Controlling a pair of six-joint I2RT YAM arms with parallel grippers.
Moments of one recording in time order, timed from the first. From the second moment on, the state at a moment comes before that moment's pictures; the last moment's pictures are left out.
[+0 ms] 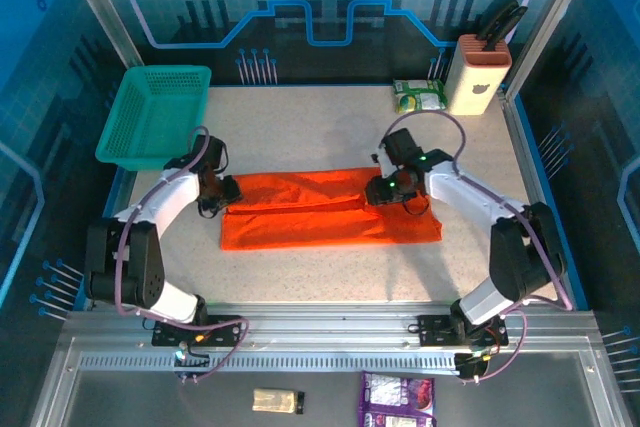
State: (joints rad) left arm -0.05 1.50 0.96 -0.73 0.08 -0.56; right arm 0.45 1.58 1.12 -0.74 -0.13 0.22
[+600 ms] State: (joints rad) left arm -0.04 1.61 0.94 -0.73 0.07 -0.56; right arm 0.64 1.85 1.27 -0.85 0.14 0.19
